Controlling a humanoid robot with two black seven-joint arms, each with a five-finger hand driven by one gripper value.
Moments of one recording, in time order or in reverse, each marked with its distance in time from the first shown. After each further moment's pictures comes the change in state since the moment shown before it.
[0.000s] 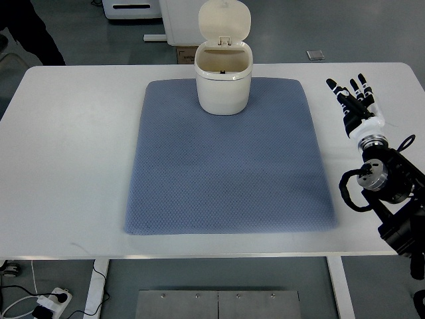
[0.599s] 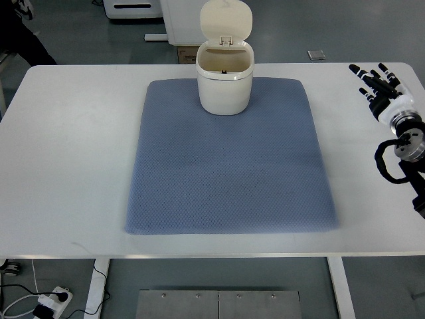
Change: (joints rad) left arm 0.000 0.000 0.000 0.000 0.000 0.000 0.000; right arm 0.114 -0.126 -0.009 -0.055 0.016 0.000 -0.164
